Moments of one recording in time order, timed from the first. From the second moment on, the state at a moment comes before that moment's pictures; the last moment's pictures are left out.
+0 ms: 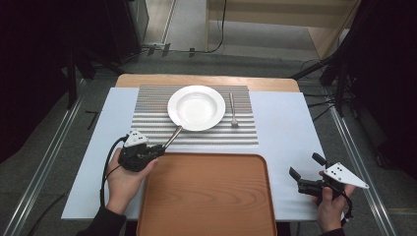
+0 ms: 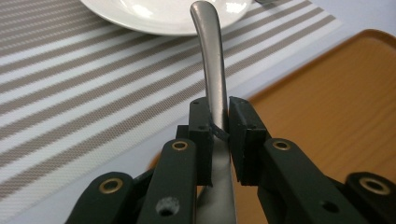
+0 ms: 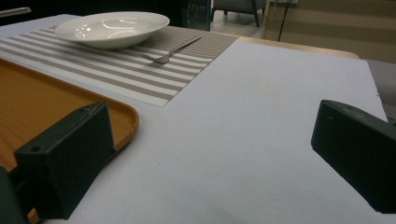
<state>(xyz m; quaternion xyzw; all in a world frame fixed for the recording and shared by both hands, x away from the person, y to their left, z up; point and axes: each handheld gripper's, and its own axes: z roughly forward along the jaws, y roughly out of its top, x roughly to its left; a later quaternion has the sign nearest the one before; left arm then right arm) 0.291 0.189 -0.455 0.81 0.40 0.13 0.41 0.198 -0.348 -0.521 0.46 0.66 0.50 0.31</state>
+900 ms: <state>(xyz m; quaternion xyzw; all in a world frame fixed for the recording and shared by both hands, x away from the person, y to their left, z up) 0.232 0.162 -0.490 0.83 0.40 0.10 0.39 0.197 -0.348 -0.521 0.45 0.67 0.50 0.31</state>
